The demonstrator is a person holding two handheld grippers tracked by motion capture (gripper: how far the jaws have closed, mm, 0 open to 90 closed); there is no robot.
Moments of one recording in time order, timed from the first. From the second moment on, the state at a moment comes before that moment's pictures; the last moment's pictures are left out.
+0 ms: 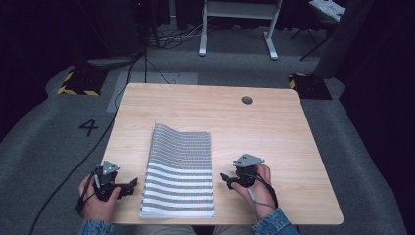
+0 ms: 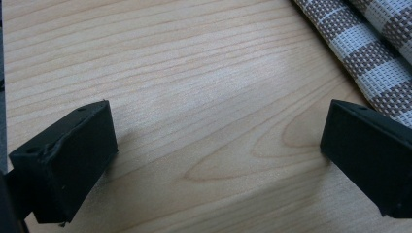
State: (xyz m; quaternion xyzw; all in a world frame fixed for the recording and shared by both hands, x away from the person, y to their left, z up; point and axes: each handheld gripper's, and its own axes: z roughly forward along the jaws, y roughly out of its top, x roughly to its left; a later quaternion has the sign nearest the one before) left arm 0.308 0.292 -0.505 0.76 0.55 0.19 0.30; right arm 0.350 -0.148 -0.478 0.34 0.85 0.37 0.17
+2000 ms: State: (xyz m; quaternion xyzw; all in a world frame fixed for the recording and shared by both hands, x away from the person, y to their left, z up) left arm 0.318 0.291 -0.505 0.76 0.55 0.19 0.30; right arm 0.374 0.071 -0.432 0.20 0.91 0.37 0.06
